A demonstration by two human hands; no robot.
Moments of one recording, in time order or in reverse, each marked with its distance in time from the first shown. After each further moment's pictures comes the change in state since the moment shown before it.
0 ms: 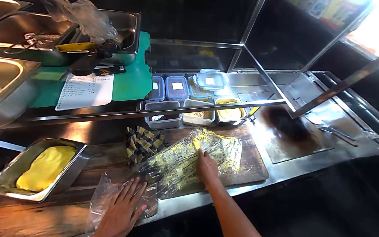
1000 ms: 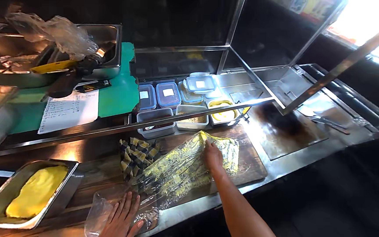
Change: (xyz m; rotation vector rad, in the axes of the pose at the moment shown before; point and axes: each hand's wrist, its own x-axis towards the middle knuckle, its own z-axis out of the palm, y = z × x) left_hand -0.007 -0.011 -0.020 -0.080 -0.232 0.013; right_hand 0.047 0.032 -0.020 0.188 0.209 0.118
